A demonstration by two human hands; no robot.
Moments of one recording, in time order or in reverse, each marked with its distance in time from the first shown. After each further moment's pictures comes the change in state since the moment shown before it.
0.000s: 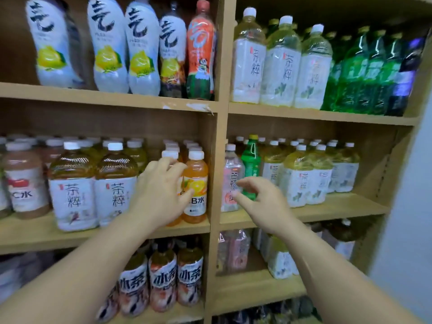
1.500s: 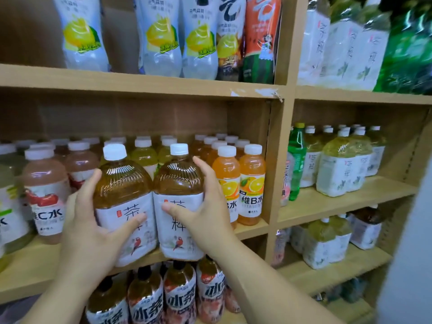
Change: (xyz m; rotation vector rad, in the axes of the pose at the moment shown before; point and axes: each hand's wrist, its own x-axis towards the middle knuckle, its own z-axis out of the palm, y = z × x) left_hand -0.073 -0.222 -0.004 -0.598 0.198 -0.374; right_hand 0.033 -0.167 0.209 0.554 0.133 -0.015
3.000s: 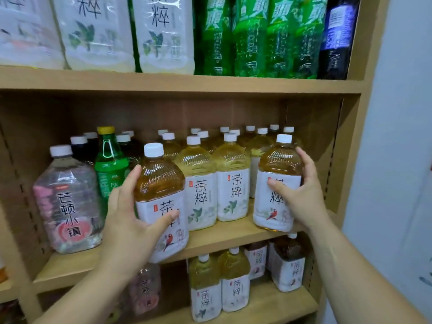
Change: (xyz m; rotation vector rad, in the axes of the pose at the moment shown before) left_hand -0.071 0.275 0.468 -0.020 -0.022 0.040; right_hand 0.113 0.300 -0.598 0.059 0.249 0.064
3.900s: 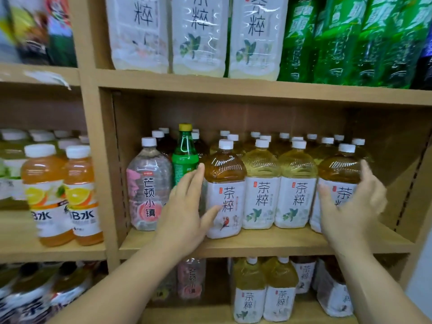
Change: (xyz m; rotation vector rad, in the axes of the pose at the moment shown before) left_hand 0.015 -0.021 -0.036 0.397 -0.218 0.088; right_hand -0.036 -0.038 0.071 -0.483 0.343 -0.077
